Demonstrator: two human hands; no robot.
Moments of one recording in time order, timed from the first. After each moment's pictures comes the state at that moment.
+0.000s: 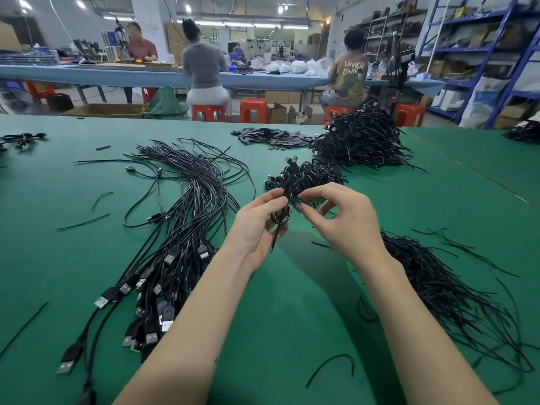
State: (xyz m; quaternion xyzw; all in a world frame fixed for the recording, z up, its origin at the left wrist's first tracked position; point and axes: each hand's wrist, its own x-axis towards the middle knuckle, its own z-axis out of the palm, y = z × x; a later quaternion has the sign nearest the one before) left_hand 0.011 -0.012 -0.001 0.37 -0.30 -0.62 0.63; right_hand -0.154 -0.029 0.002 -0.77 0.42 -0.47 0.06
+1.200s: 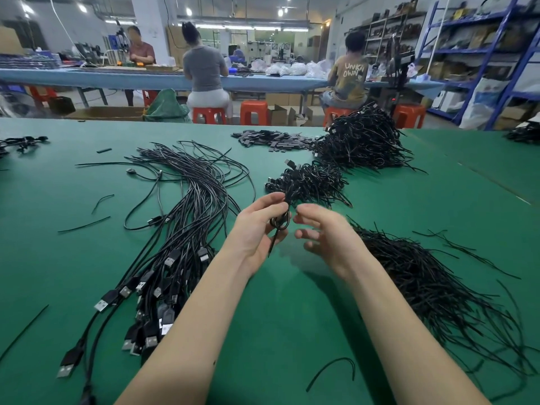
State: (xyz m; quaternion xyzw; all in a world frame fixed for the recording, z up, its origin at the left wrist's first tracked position) left_hand 0.013 -0.012 -0.004 0.39 -0.33 -0.61 0.61; right_hand -0.133 -0.024 -0.005 -0.45 0.41 -0.45 0.65
